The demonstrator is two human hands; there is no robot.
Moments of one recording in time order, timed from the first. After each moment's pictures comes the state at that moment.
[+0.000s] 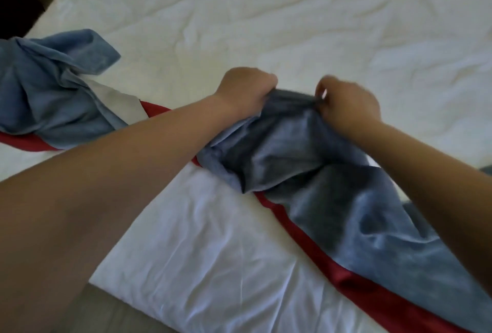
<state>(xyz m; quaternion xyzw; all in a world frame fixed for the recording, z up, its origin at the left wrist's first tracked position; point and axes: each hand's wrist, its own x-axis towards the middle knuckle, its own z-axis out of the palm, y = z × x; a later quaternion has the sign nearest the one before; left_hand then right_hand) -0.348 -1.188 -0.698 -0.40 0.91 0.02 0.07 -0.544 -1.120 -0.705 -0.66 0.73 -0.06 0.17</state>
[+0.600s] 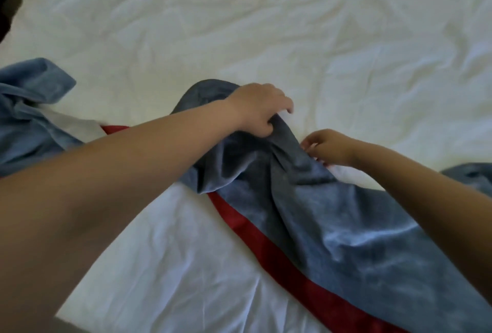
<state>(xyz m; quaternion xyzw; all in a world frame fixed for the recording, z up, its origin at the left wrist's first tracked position) -0.453 -1.199 -0.710 -0.26 0.94 0.17 0.16 -0.626 -1.097 -0.747 -0.49 0.67 0.01 0.56</state>
